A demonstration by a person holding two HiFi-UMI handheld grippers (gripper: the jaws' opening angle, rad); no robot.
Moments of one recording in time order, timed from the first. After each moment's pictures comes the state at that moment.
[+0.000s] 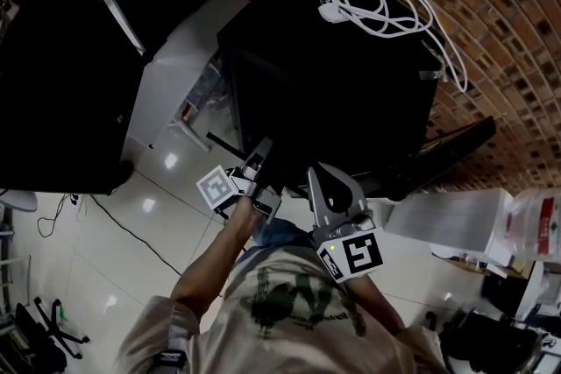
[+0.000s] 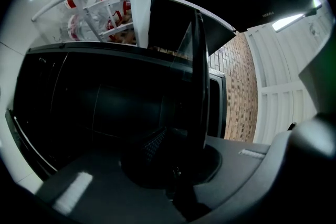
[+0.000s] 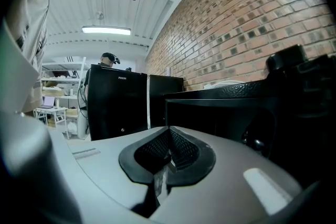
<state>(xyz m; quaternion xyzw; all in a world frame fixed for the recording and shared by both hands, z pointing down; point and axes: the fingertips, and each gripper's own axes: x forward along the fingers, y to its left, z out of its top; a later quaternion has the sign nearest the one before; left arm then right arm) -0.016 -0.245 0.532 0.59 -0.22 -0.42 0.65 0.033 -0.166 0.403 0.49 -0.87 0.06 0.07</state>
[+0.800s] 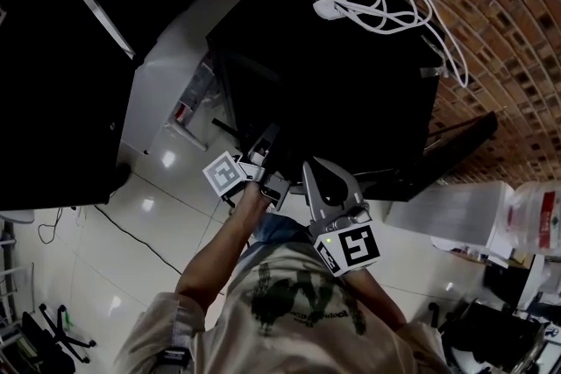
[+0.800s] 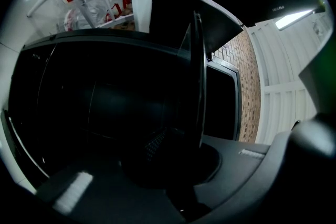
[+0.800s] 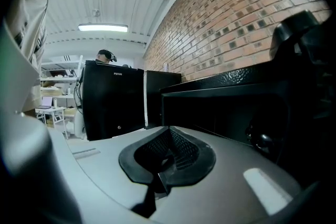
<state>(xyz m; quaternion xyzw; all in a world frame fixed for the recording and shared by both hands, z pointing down) 0.006 -0.283 0.540 0.60 -0.22 -0.41 0.65 0.032 -0.186 0.420 0.49 -0.86 0.07 0.08</state>
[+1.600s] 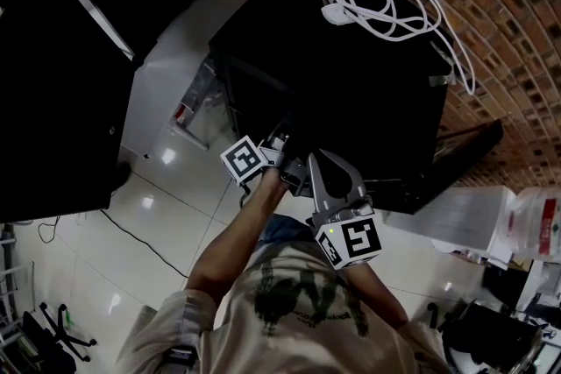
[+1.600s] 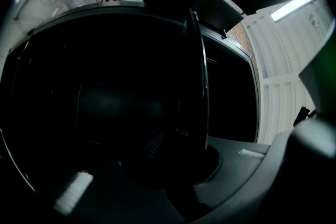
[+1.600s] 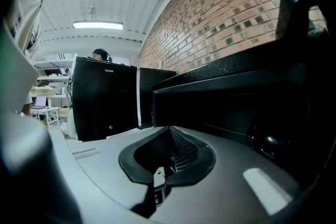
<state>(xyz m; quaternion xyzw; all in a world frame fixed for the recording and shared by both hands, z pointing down) 0.038 -0.328 0.537 0.63 -0.22 -0.41 0.63 0.038 -0.219 0.432 0.51 -0.85 0.08 0.08</state>
